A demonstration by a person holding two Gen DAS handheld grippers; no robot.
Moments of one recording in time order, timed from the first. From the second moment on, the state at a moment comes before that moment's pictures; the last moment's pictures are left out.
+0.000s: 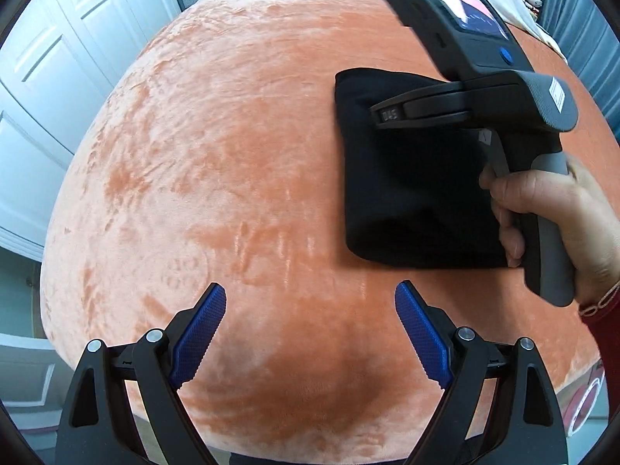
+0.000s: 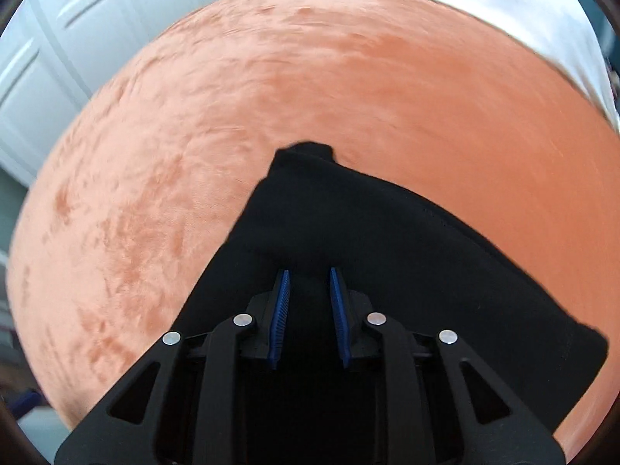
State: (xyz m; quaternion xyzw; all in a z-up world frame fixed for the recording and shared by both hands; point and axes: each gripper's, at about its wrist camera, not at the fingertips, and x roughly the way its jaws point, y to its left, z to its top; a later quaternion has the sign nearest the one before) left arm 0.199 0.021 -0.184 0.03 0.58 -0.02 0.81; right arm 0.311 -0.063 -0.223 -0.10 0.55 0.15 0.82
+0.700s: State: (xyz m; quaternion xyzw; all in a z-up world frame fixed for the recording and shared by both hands) left arm 0.211 -0.012 -0.176 0.02 0.57 -0.04 0.82; right arm 0.217 -0.278 -0.223 0.12 0.57 0.02 0.82
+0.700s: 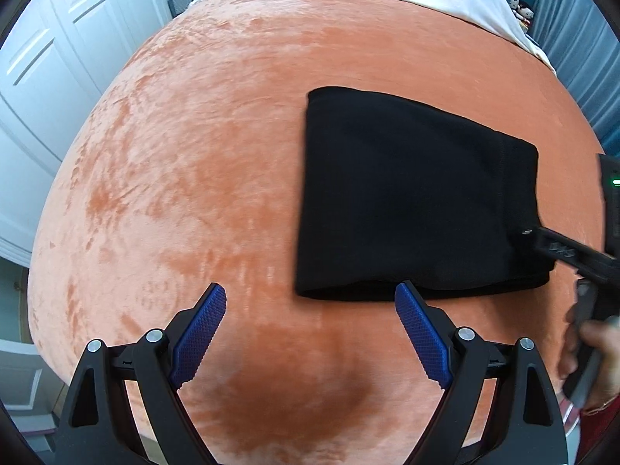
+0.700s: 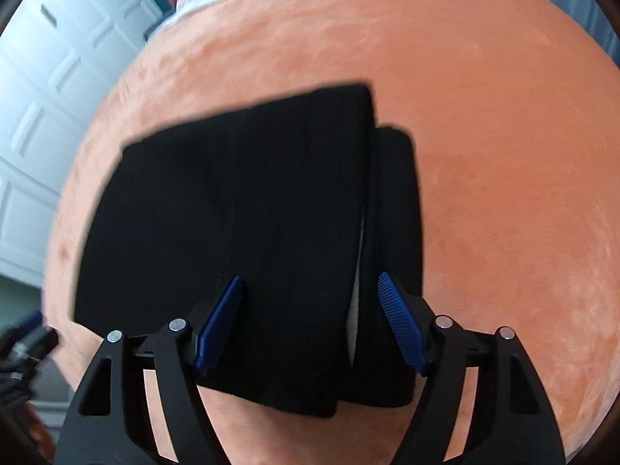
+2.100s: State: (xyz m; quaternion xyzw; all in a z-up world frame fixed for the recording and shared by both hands) left arm 0.251 -0.068 -0.222 0.11 0.58 -0.01 0.81; right arm 0.173 -0.291 -0.204 0.11 0.54 0.01 0.83
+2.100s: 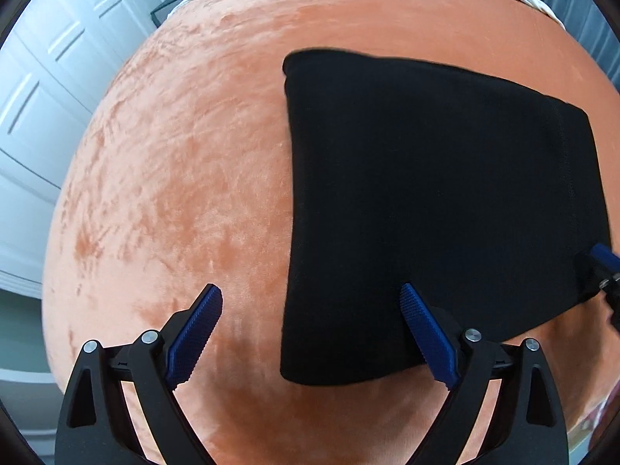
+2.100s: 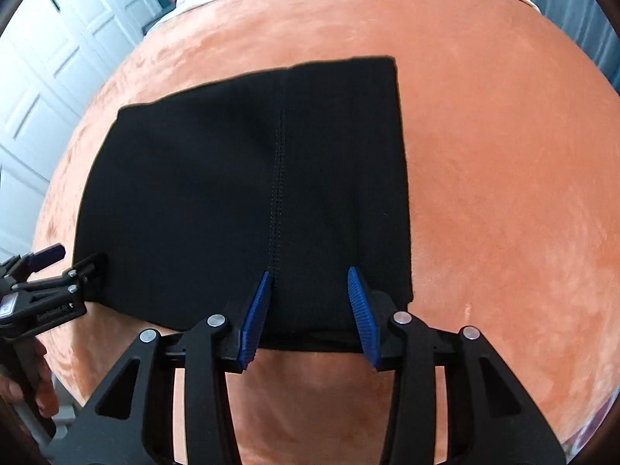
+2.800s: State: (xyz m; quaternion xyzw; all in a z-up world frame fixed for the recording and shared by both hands) left arm 0.205 -0.069 -0.163 0.10 0.55 -0.03 0.83; right arm 0.105 -0.309 -0.153 0.16 0.50 -0.03 0.85
